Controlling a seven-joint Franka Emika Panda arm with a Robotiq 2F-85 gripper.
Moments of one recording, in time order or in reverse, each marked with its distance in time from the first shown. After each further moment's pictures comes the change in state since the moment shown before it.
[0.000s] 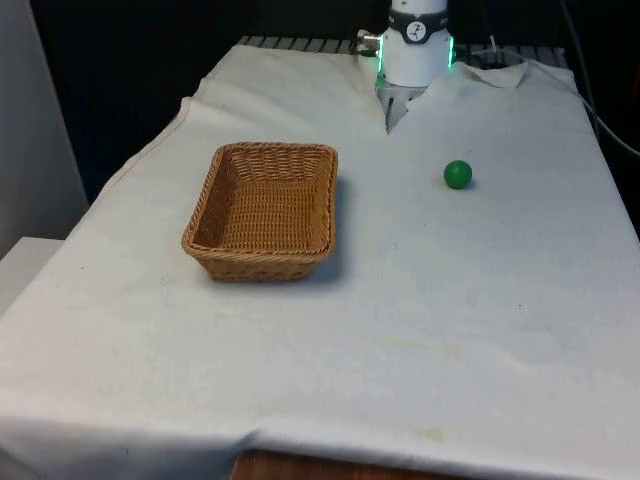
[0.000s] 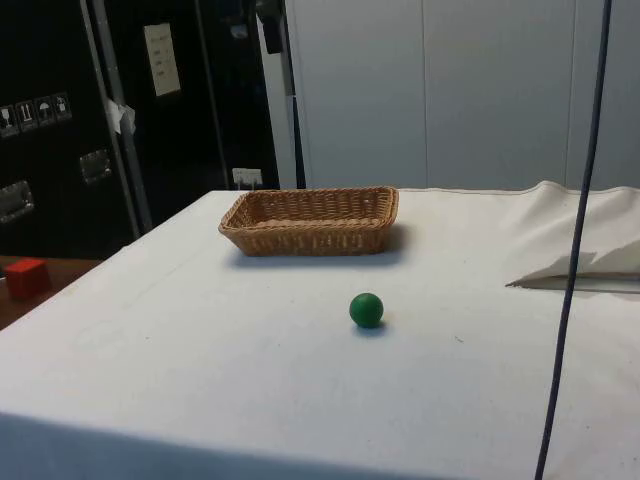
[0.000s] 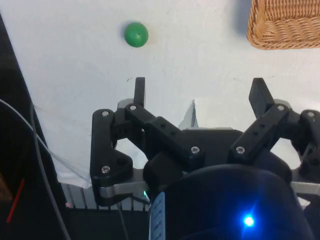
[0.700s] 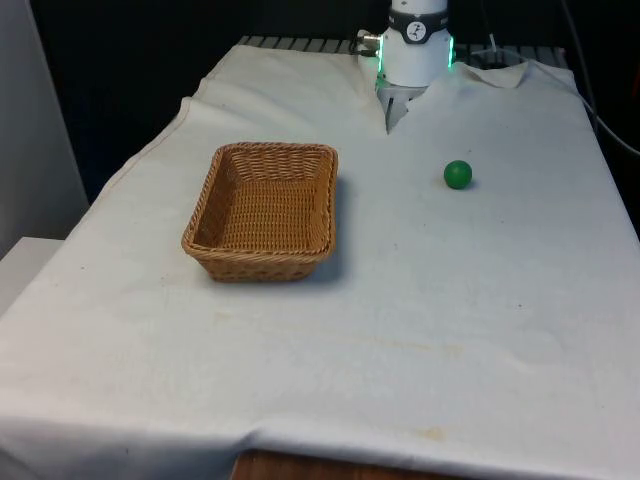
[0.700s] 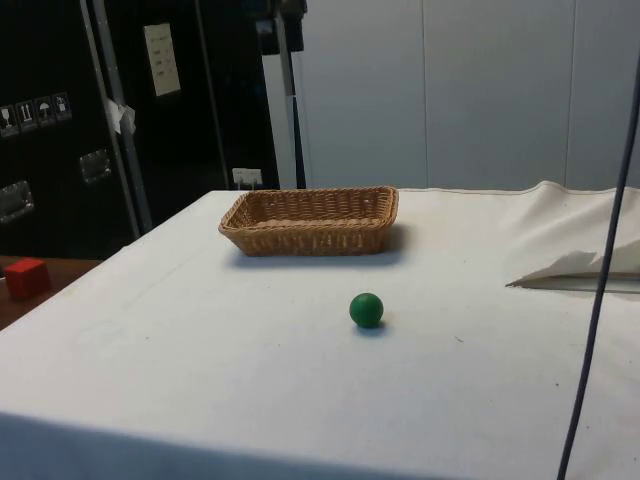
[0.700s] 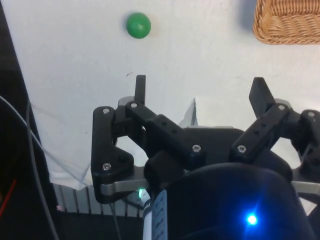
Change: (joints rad) arm 0.000 -0.145 0.021 -0.162 -0.049 0.083 0.021
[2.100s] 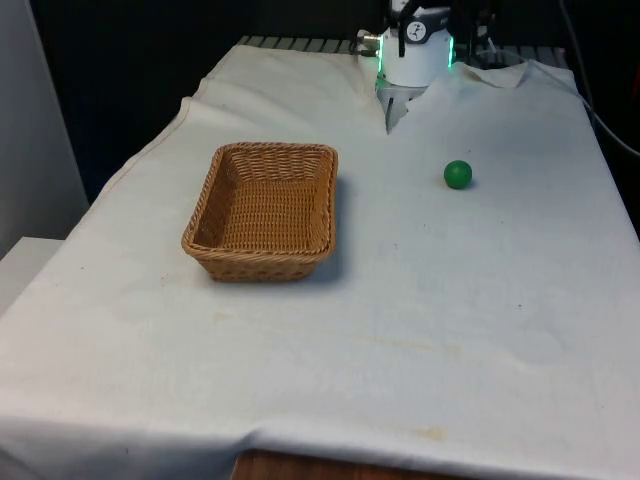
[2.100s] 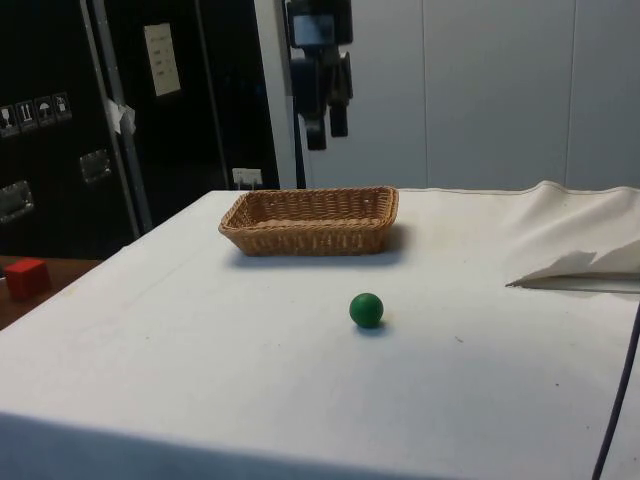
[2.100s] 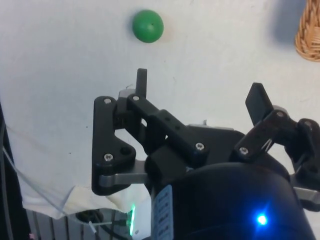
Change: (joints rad) arm 0.000 -0.085 0.053 -0.399 -0.038 0.361 0.115
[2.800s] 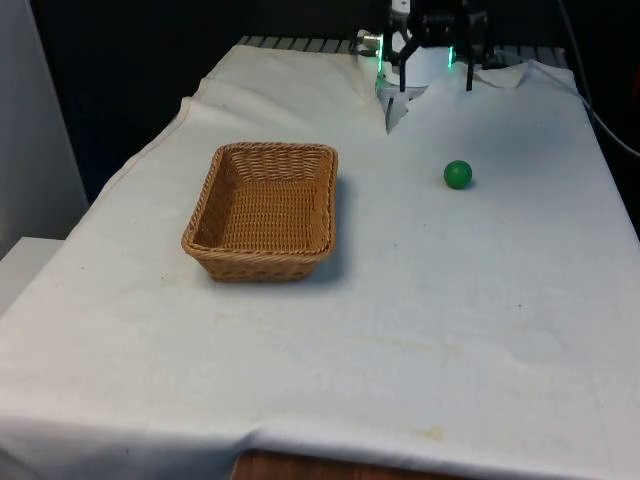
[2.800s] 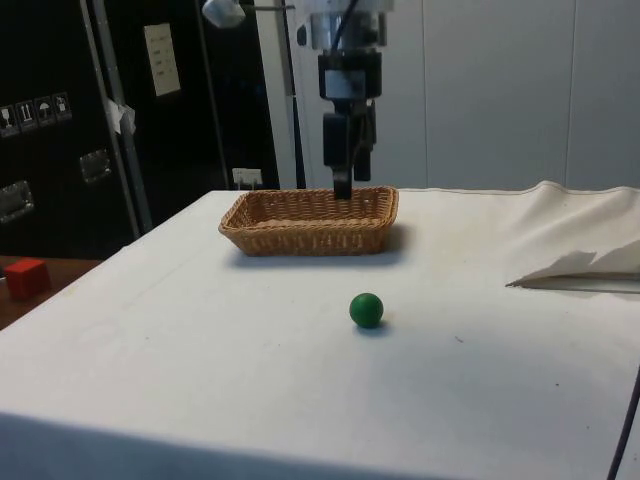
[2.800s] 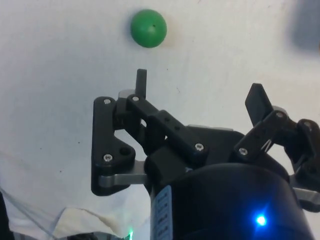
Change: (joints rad) arm 0.000 0.017 0.001 -0.159 0.001 0.203 -0.003
